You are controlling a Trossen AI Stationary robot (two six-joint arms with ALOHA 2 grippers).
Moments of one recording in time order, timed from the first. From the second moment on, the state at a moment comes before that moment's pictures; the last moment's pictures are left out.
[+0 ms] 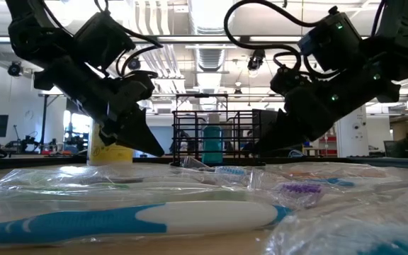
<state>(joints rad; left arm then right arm) -0.07 1.55 0.51 0.40 -0.24 -0.49 0.12 1.70 0.47 0.67 0.31 0.29</state>
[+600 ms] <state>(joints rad) -0.07 1.23 0.55 0.11 -0.11 -0.36 0.13 1.56 0.47 0.67 0.11 0.22</state>
